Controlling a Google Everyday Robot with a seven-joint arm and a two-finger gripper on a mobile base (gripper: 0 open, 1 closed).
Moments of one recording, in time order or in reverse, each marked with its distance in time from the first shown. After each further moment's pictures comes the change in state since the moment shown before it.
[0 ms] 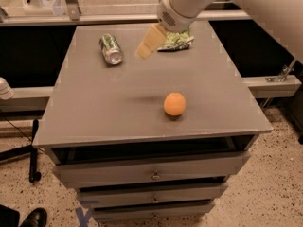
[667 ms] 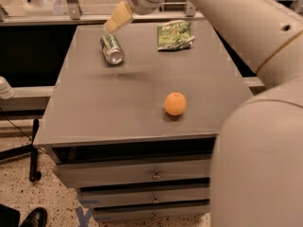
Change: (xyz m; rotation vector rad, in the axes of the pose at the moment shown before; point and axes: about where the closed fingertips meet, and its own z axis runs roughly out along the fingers) arm -0.100 -0.032 0.073 -0.012 -0.101 0.233
